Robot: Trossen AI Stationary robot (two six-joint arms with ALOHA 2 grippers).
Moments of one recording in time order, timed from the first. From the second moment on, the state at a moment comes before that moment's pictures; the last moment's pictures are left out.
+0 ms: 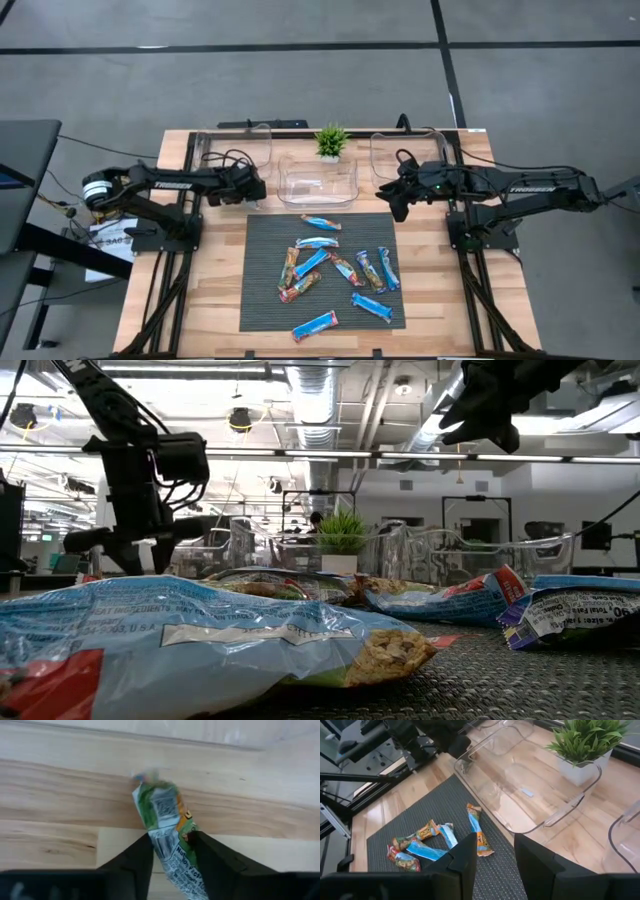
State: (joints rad) left arm 0.43 1.34 0.52 -0.47 -0.17 -1.23; right arm -0.05 0.91 0.77 -0.44 0.14 0.52
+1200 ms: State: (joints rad) left arm 0.57 0.76 0.52 -0.23 -0.48 -1.05; right arm -0.05 0.91 0.78 -0.38 0.27 0.49
